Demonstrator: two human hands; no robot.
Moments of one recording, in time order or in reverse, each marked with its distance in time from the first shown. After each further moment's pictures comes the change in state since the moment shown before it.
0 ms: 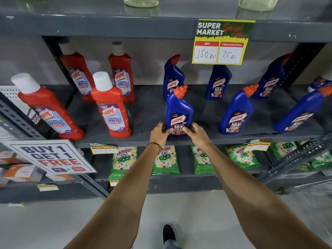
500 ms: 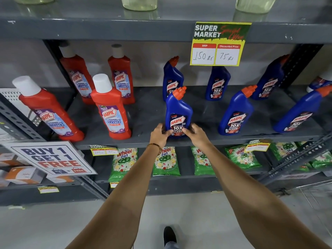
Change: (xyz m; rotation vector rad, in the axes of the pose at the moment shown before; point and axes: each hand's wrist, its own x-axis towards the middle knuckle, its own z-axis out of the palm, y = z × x) left_hand -0.002 0.003 0.000 0.016 -0.016 -0.008; right_hand -0.001 -0.001 0.000 -0.008 -0.007 -0.004
